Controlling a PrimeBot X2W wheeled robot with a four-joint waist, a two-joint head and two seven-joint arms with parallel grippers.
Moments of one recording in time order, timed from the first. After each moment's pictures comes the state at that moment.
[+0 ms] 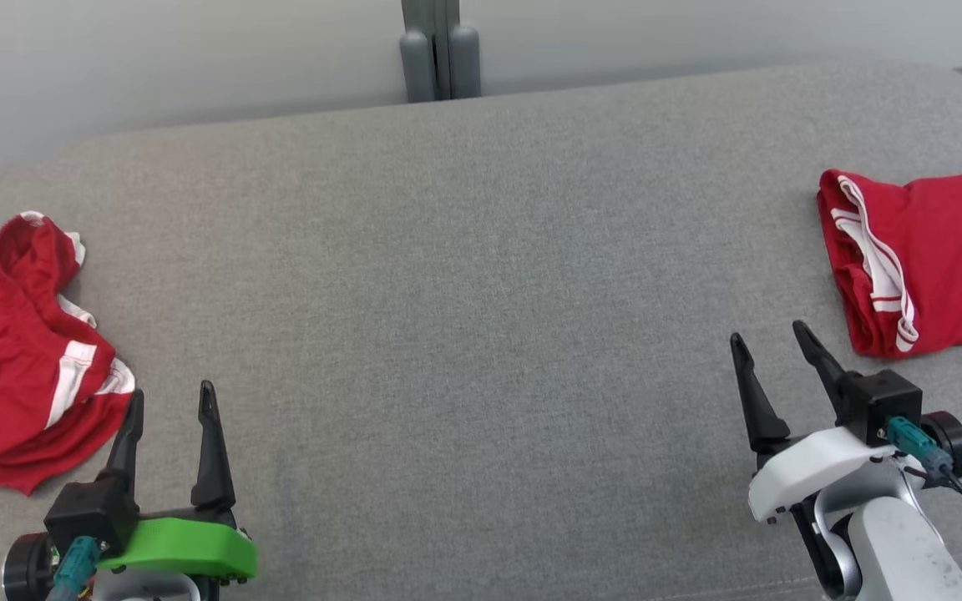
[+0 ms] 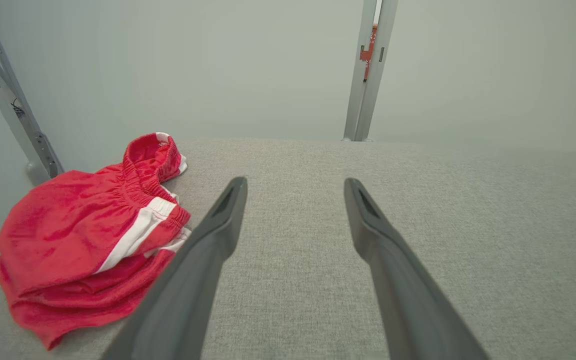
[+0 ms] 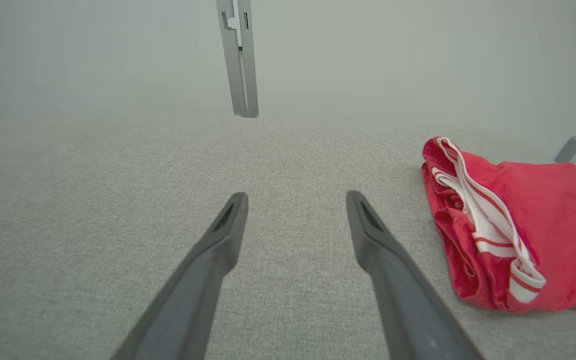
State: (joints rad) left arm -0.04 0.05 0.06 0.20 -0.16 -0.09 -0.26; right arm -0.17 -0.13 0.07 0.30 0.12 0.13 -0.20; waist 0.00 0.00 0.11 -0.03
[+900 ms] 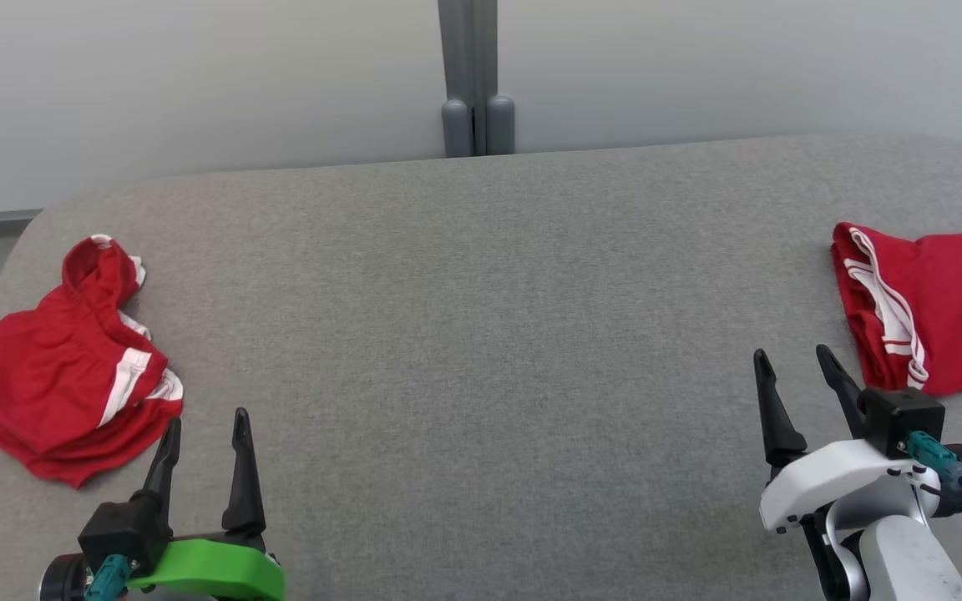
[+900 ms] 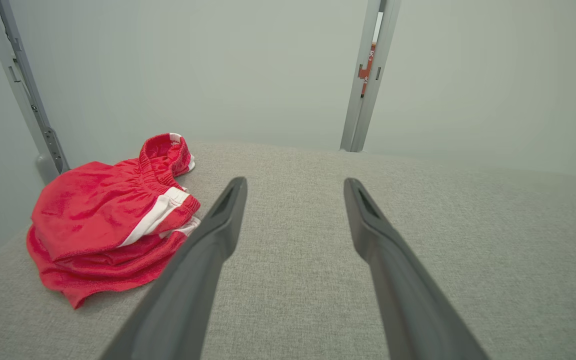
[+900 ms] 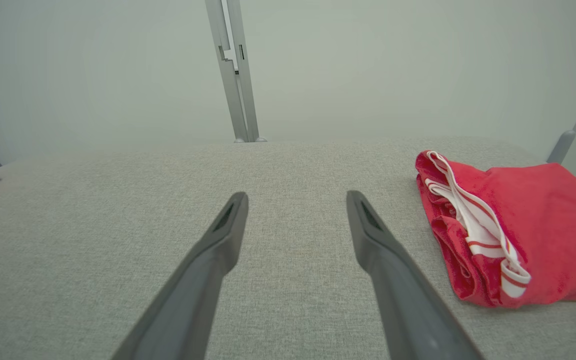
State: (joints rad) left arm 0.00 0.05 -0.01 0.22 -0.21 -0.06 -0.26; right arm -0.13 -0.08 -0.02 0.30 0.13 0.13 -0.16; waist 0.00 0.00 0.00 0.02
